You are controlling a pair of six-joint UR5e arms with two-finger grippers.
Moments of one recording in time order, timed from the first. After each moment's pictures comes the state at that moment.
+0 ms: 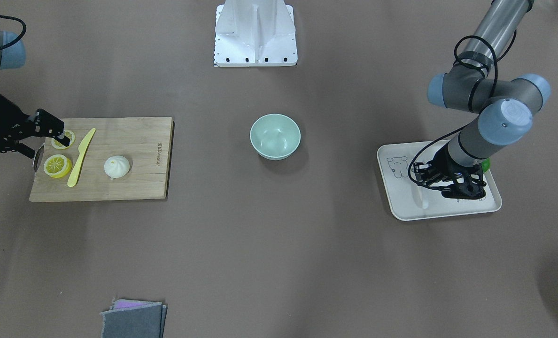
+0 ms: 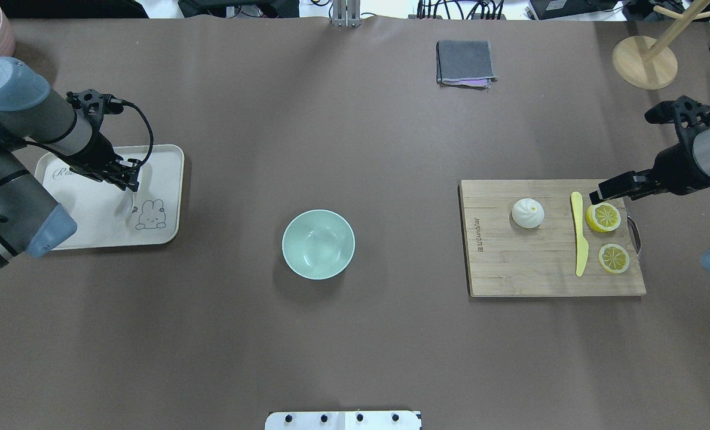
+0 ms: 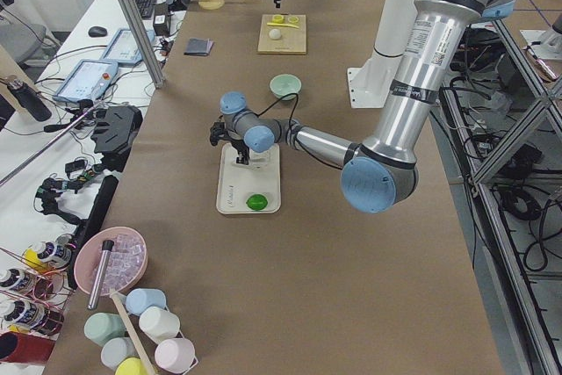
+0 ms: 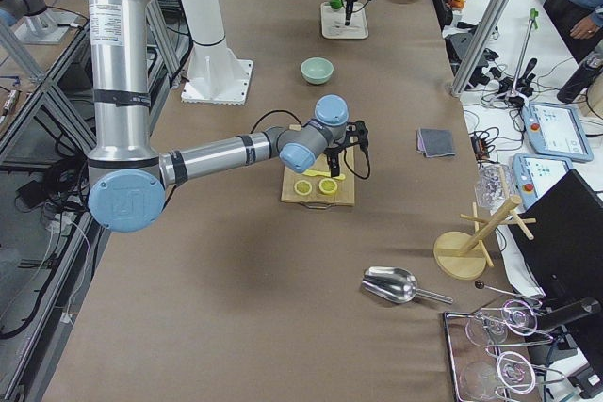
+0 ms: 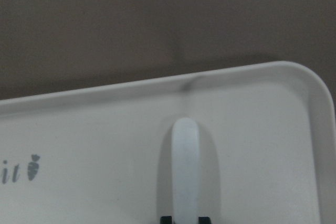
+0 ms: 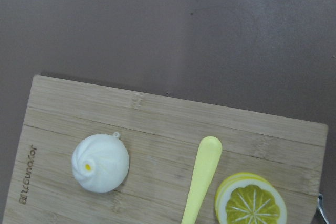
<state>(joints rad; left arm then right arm) -0.91 -1.90 -1.49 -1.96 -2.21 -0.79 1.01 -1.58 1.77 -0.98 2.32 0.74</state>
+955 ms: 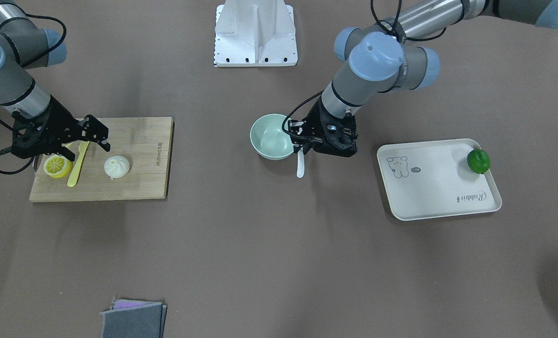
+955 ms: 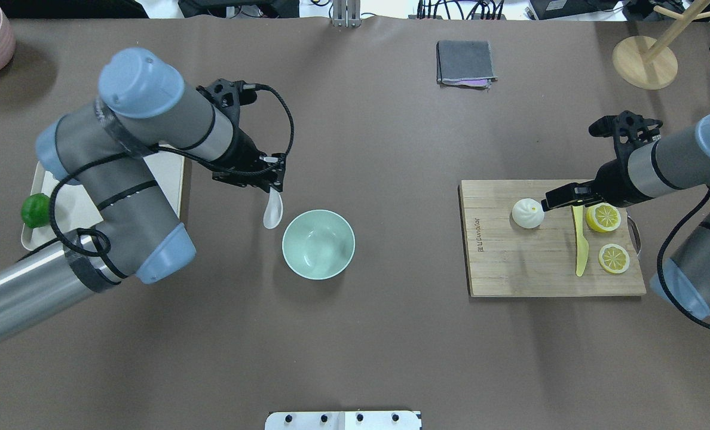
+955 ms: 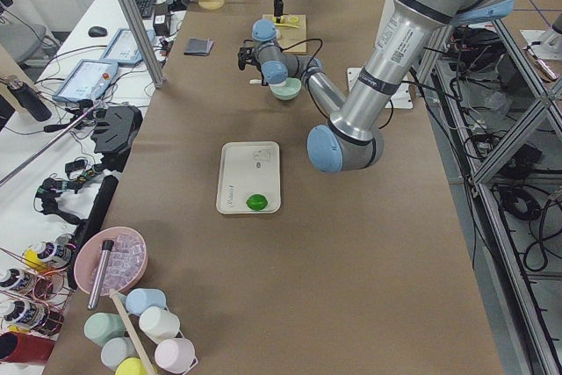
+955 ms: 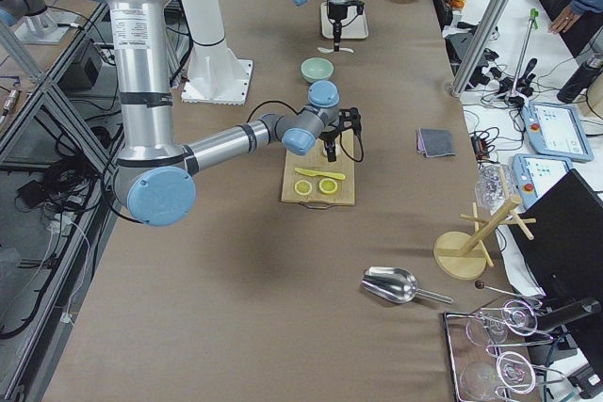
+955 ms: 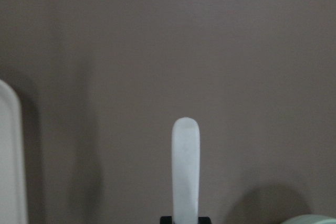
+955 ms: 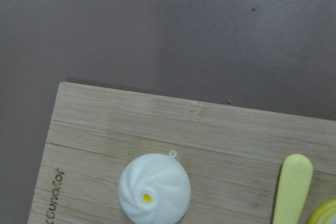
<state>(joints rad) -0.64 -2.20 -1.62 -1.96 -2.08 -1.24 0.83 -1.51 1.78 -0.98 2.11 0.89</state>
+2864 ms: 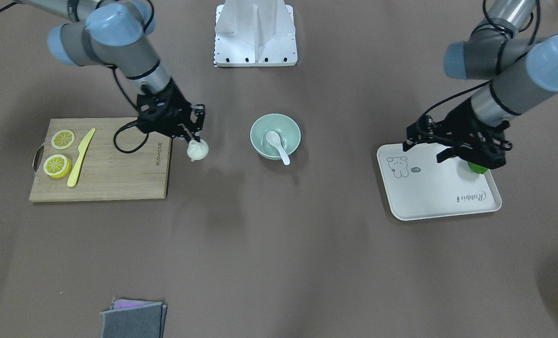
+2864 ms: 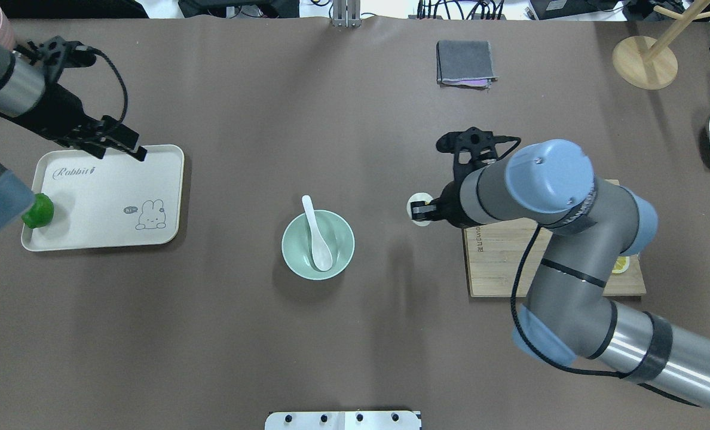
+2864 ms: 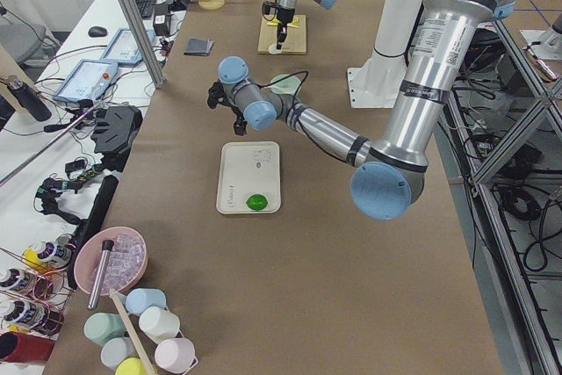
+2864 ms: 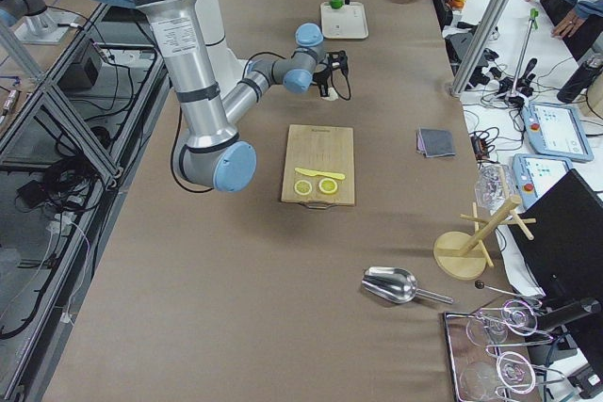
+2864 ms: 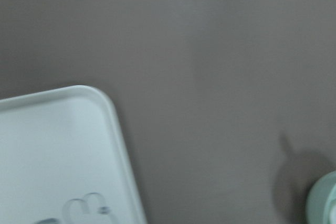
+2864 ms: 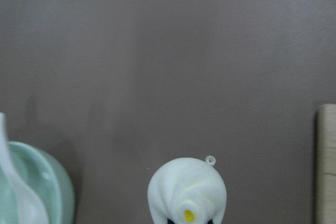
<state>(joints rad) -1.06 -1.83 -1.70 -1.95 -2.43 -0.66 0.51 -1.11 1.84 -1.25 1.79 1.17</state>
